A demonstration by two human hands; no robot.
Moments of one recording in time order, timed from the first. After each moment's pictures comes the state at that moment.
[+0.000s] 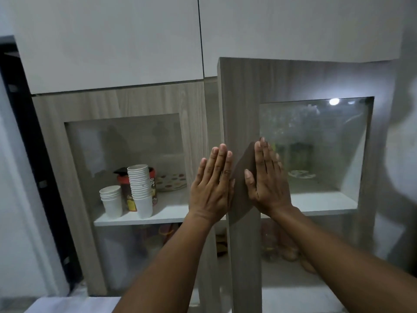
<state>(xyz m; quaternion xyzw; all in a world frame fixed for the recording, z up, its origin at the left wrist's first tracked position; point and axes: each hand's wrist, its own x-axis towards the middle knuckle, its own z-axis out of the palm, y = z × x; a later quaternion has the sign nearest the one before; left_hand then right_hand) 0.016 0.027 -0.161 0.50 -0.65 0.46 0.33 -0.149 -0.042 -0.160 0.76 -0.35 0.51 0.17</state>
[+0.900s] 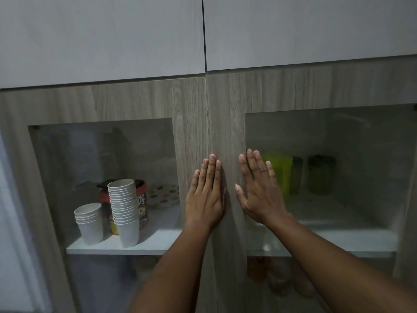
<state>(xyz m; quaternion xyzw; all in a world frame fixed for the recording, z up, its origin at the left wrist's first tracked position) 0.078 -0.130 -0.170 0.64 -0.61 0.37 0.27 -0.087 -0.191 -0.157 0.80 -0.39 0.39 0.23</state>
